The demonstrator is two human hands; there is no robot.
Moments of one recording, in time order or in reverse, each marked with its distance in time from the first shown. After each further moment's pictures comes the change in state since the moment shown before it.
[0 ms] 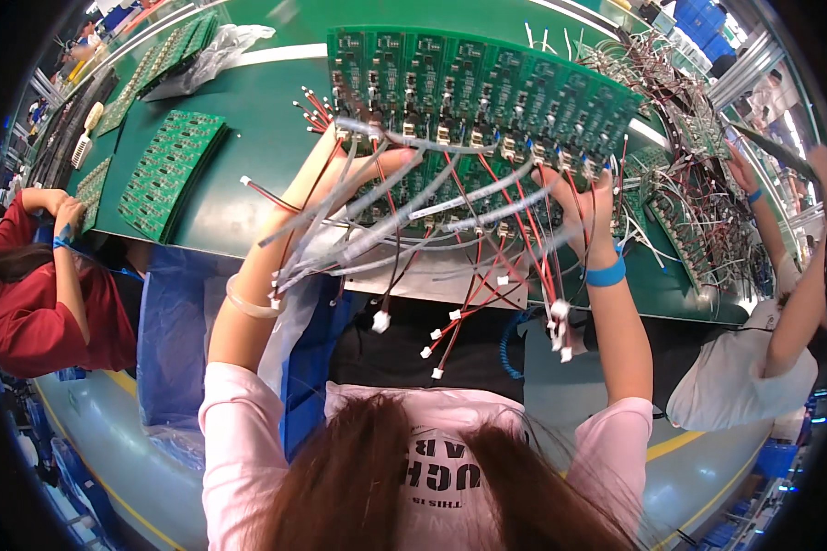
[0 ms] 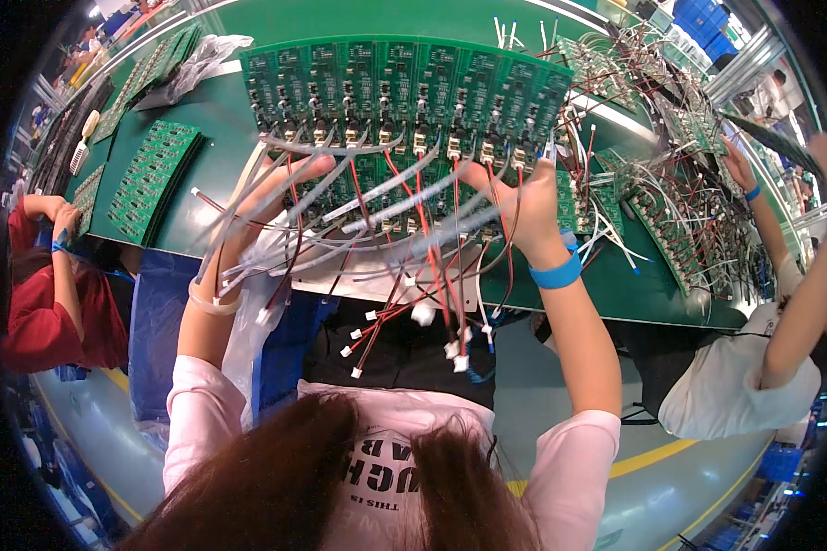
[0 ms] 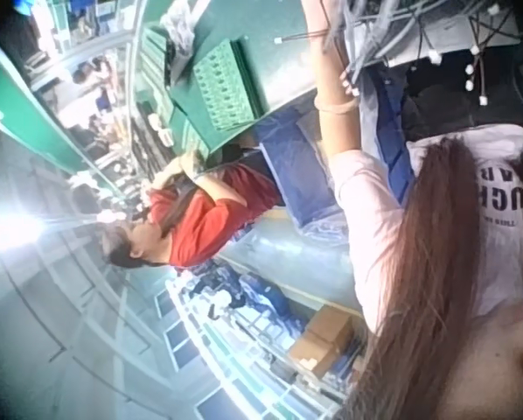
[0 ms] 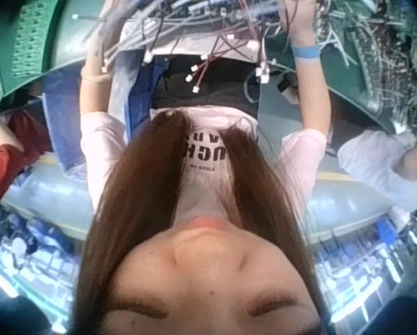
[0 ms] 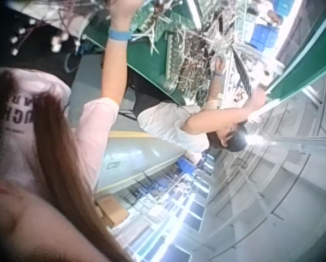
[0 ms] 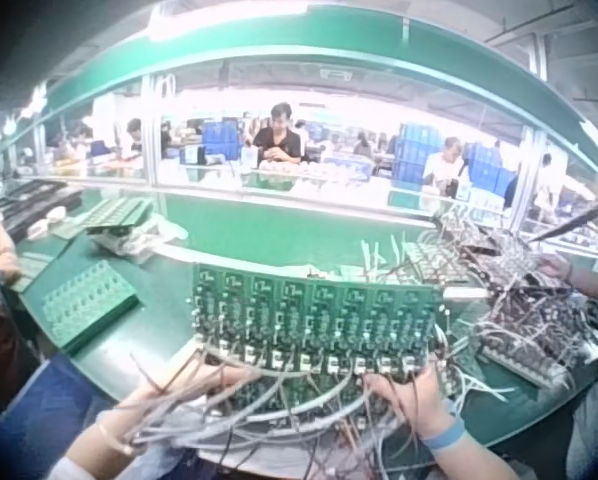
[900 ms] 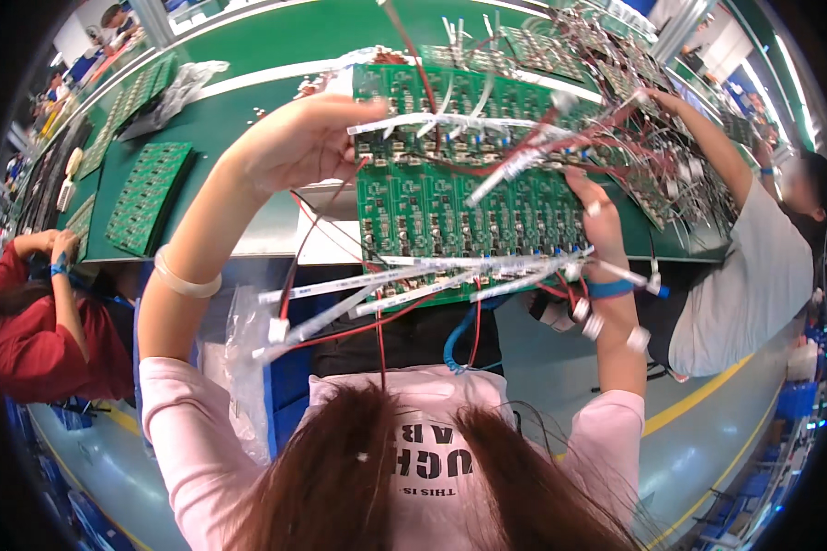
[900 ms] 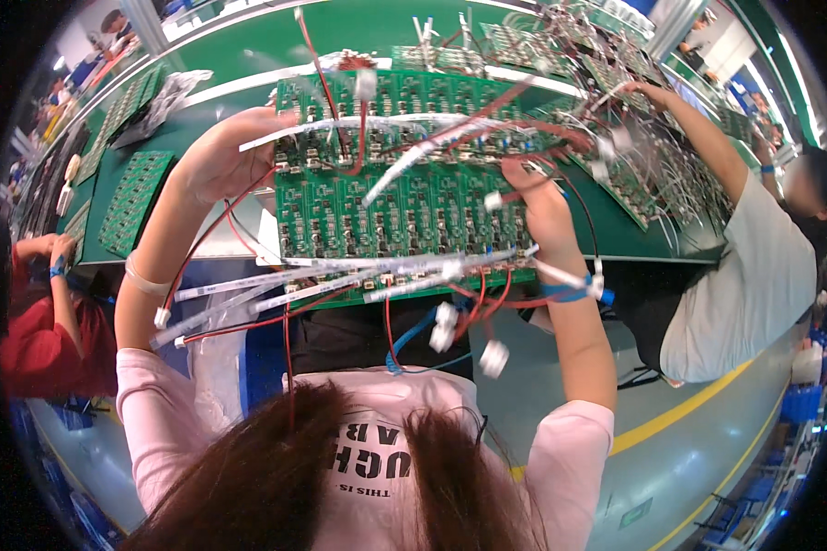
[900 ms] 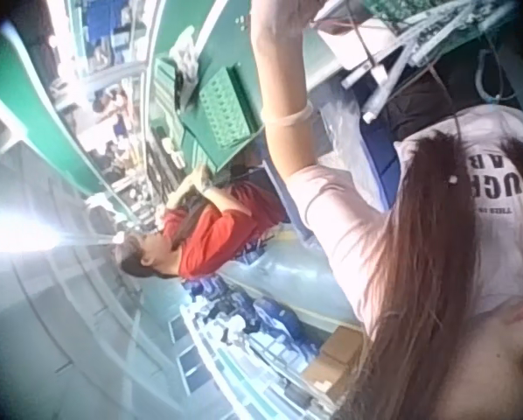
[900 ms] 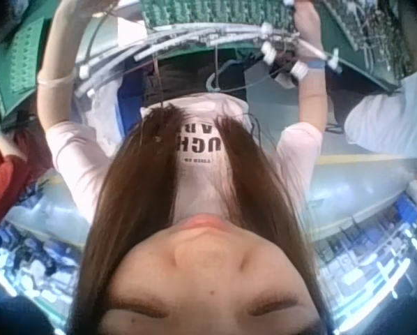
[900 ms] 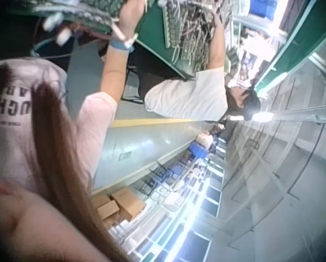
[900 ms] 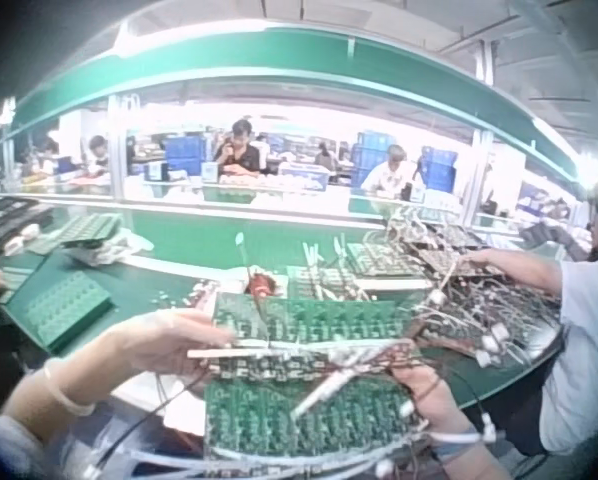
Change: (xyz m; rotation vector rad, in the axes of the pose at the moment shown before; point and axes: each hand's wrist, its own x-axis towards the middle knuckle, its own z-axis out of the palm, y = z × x) left_hand 0.001 0.035 0.018 -0.423 -0.590 -0.098; right_hand -0.081 -0.052 -0.045 0.132 0.291 0.285
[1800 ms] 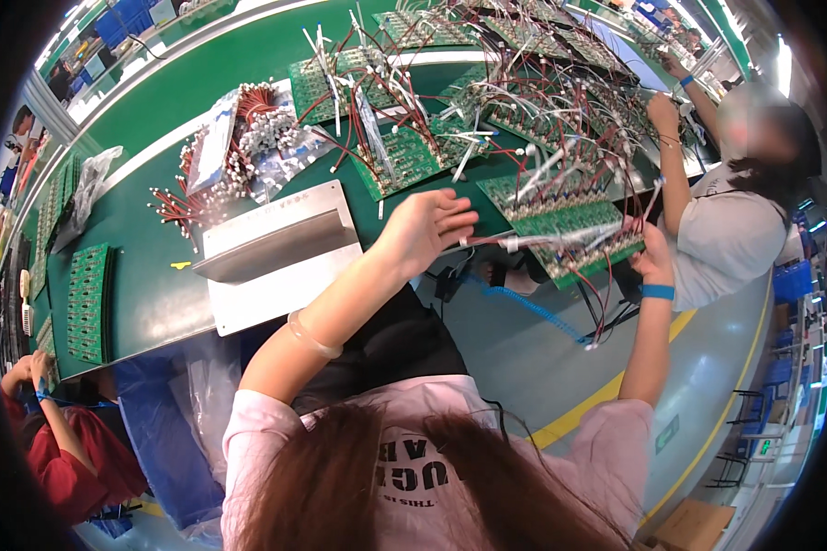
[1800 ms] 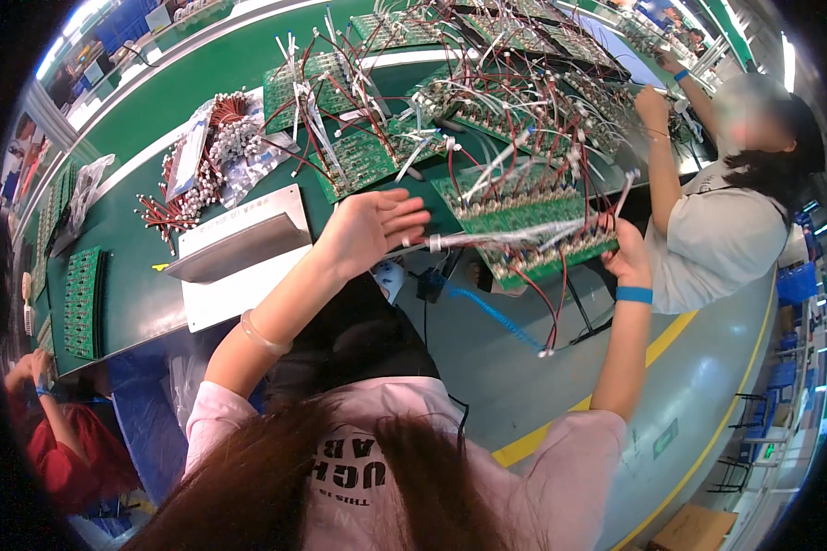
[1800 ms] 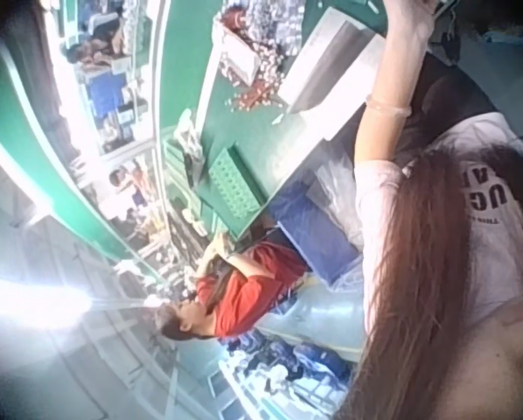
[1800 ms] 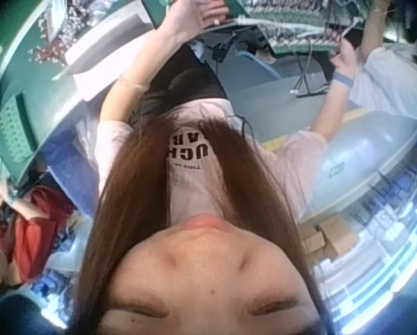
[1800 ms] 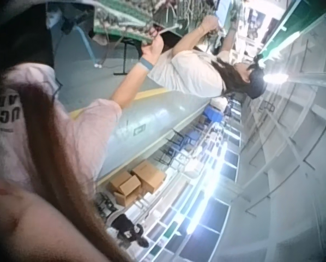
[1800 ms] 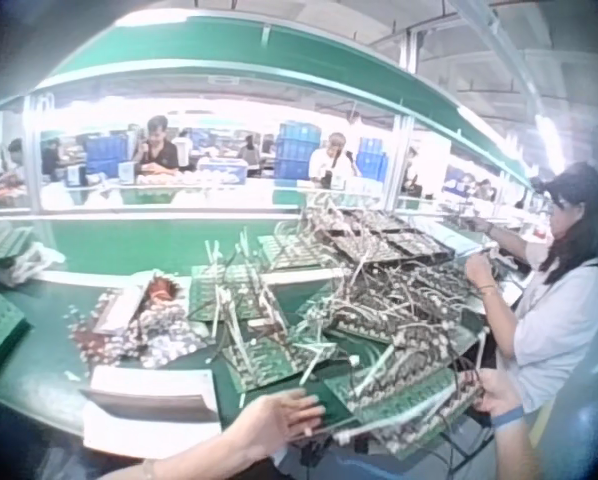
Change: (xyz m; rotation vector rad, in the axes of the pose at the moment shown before) left_hand 0.147 -0.141 0.111 -0.584 0.015 -0.203; right_hand -0.102 -0.032 -0.231 0.101 0.541 0.275
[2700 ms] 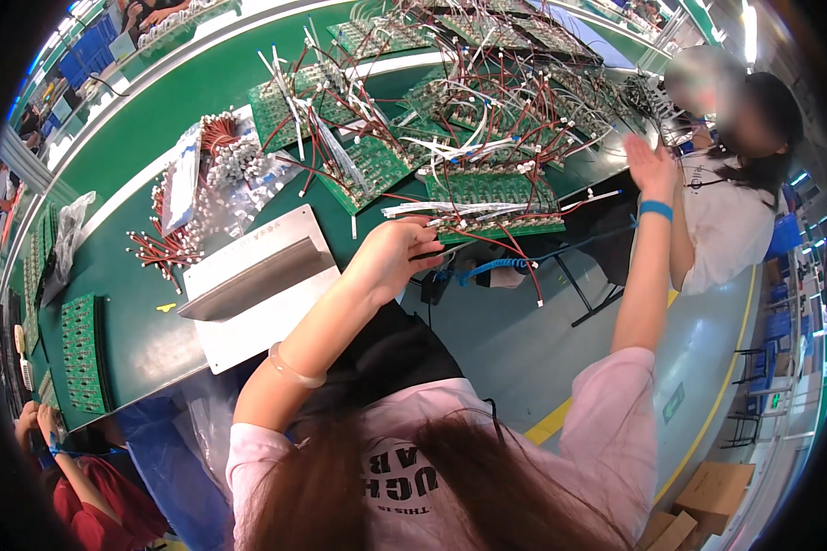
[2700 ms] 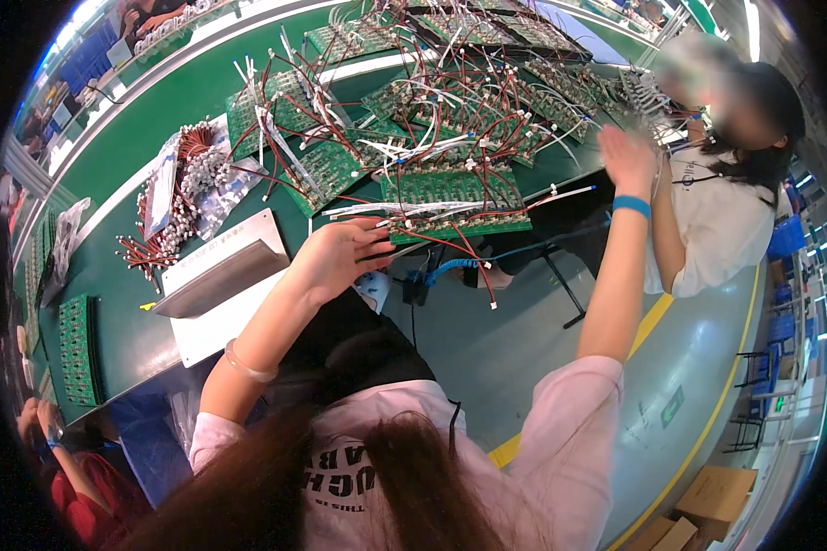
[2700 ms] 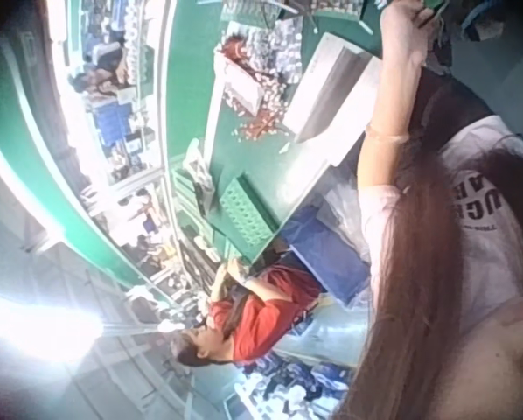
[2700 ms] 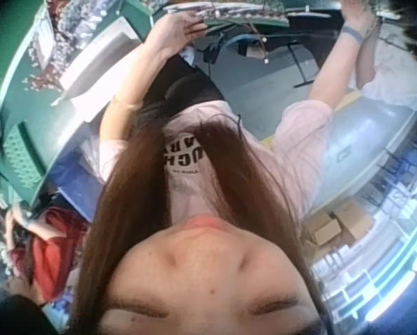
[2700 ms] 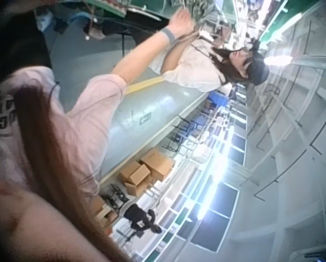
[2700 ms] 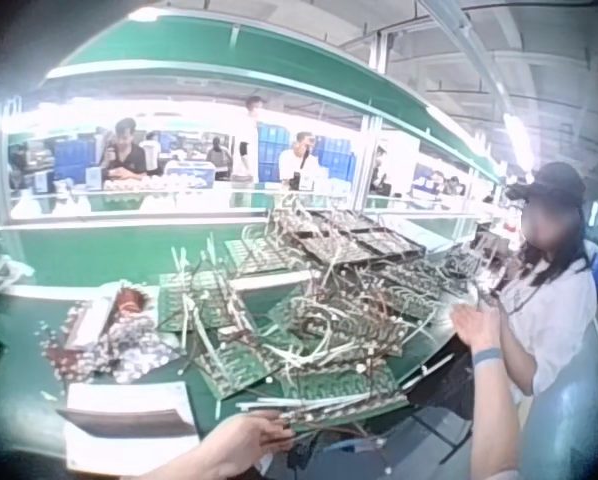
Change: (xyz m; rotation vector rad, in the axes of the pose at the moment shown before) left_hand -0.015 0.005 0.002 0.103 0.100 -0.040; right_hand 0.071 -0.076 -0.004 0.652 0.201 -0.354
